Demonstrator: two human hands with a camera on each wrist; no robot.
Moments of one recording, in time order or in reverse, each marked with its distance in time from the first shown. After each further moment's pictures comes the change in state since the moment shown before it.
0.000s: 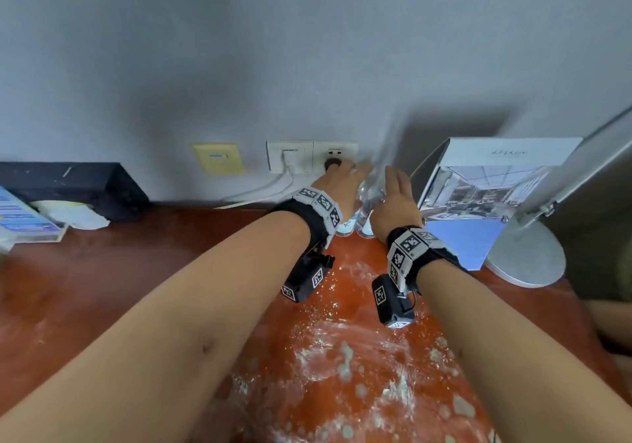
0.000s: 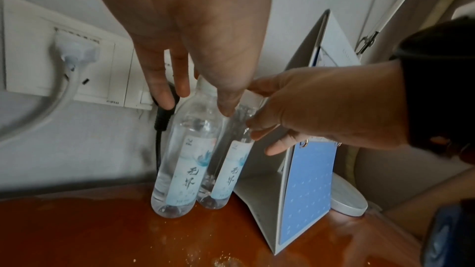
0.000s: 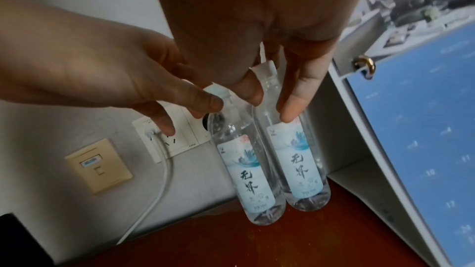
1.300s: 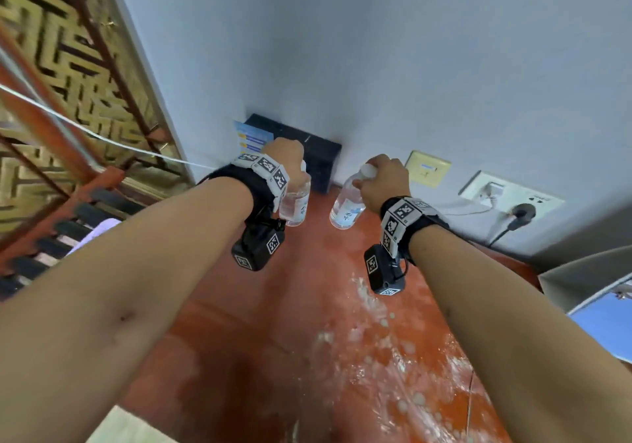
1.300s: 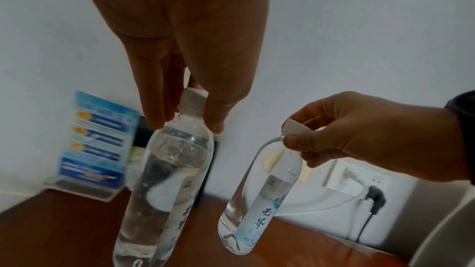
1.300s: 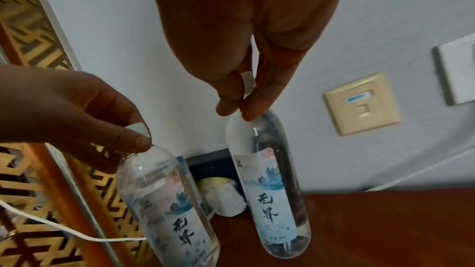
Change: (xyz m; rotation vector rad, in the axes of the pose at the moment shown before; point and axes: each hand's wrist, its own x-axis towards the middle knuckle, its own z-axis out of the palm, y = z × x) left_hand -0.323 -0.285 -0.129 0.070 0.098 -0.666; right_hand -0.111 -0.327 0.149 0.039 -0.123 -0.373
